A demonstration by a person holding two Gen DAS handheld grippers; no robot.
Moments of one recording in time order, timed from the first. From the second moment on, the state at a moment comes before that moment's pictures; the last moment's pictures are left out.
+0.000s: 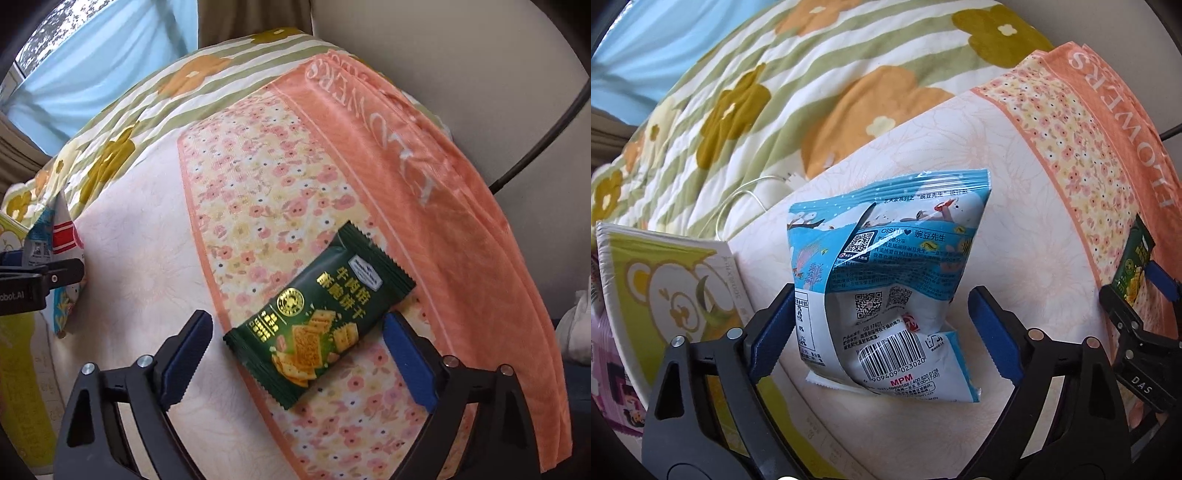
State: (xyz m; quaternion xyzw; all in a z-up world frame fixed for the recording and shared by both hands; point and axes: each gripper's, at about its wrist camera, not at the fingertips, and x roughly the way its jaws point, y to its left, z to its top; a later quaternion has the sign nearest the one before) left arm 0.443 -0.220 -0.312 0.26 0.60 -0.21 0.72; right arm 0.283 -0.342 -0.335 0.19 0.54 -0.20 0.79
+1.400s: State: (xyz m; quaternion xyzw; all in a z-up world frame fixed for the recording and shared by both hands) left arm 0.383 -0.212 -0.184 0.16 0.52 -0.26 0.80; right arm 0.266 -0.341 -0.245 0.12 0.47 -0.12 0.86
